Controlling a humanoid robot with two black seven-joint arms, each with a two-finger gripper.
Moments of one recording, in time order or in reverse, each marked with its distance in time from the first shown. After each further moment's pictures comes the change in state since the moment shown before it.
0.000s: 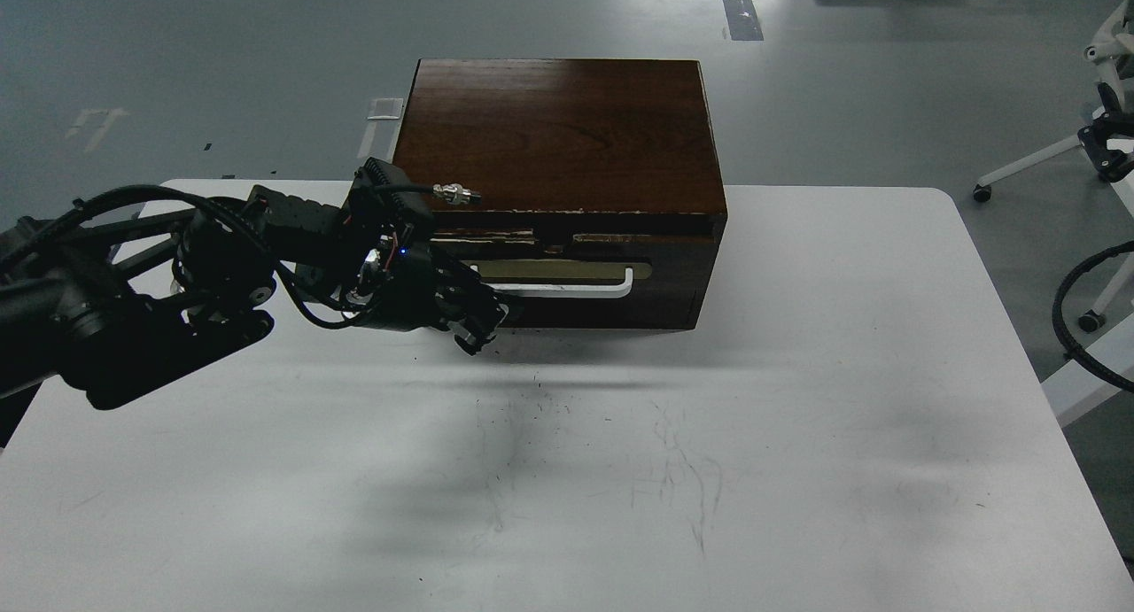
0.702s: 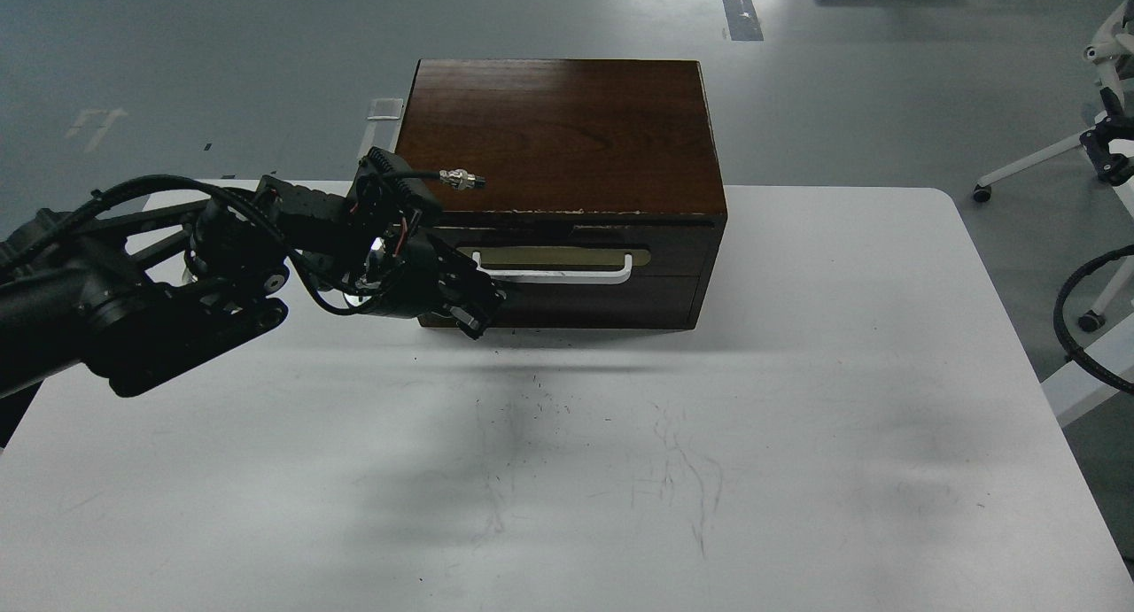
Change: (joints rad) left arm -0.006 -0.028 0.002 0.029 -0.015 0.000 -0.002; right arm -0.003 0.002 -0.005 -0.001 0.000 0.000 0.001
